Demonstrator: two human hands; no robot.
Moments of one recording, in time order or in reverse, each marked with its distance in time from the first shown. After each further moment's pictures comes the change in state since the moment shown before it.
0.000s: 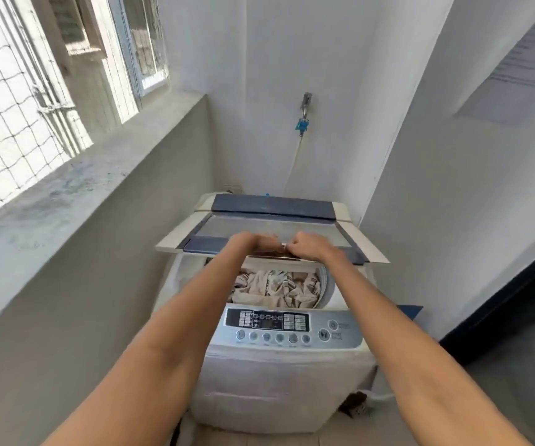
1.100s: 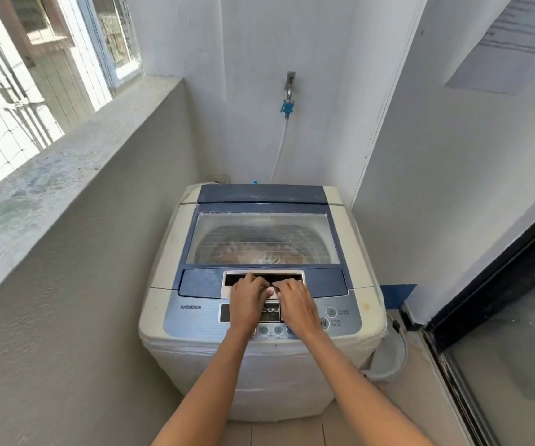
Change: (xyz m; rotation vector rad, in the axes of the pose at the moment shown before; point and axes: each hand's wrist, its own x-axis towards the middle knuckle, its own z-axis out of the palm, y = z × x) left_hand 0.004 -0.049 0.174 -0.130 0.770 -0.013; right_hand -0.048 0.008 0.178 0.147 0.436 -0.046
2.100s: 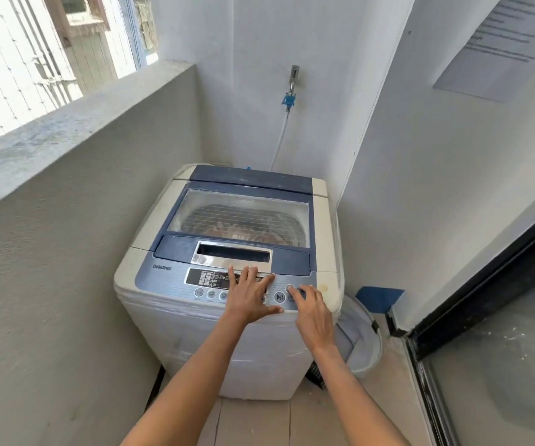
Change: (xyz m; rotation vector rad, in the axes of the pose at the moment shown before) left_hand -0.050 0.078 0.042 0.463 -0.286 0.025; right_hand -0.097 0.082 -0.060 -0.160 0.096 -0.010
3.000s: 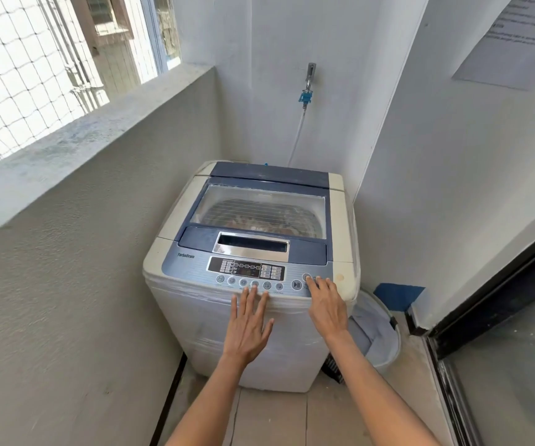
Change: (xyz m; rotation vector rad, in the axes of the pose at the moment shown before) left_hand -0.099 -0.010 0.043 -0.028 0.122 -0.054; right_hand -0.007 -0.007 -0.002 -0.080 -0.077 -0.018
